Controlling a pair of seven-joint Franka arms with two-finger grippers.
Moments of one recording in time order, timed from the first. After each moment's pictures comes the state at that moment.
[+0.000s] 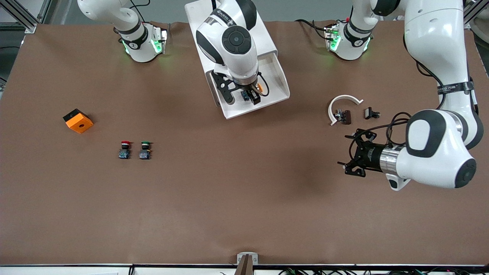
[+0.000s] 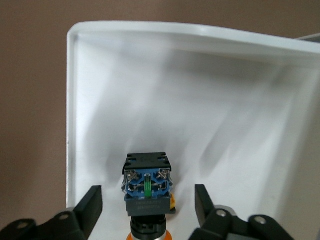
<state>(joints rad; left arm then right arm) -0.32 0.66 0.28 -1.23 -0.58 1.45 -1.30 0.89 0.43 -0.03 -1.53 0.21 1.91 1.90</state>
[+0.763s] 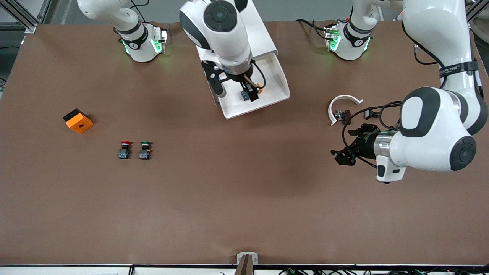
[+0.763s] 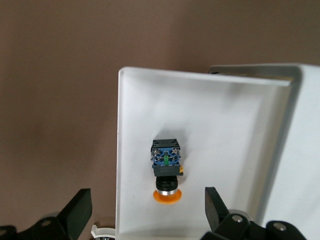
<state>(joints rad) -0.38 0.56 0.27 -1.27 -0.52 1.49 -0.86 0.85 0.33 -0.05 -1.42 0.21 1.77 1.89</state>
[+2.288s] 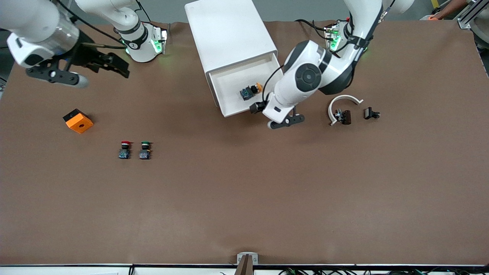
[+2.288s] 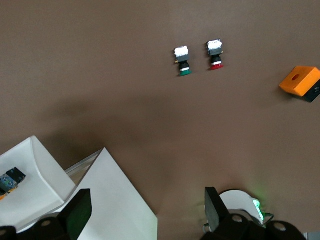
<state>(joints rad) -0.70 0.32 -0.03 -1.86 -0.40 2.13 -0.82 0.30 -0.06 -0.06 -1.58 0.11 1.37 0.45</state>
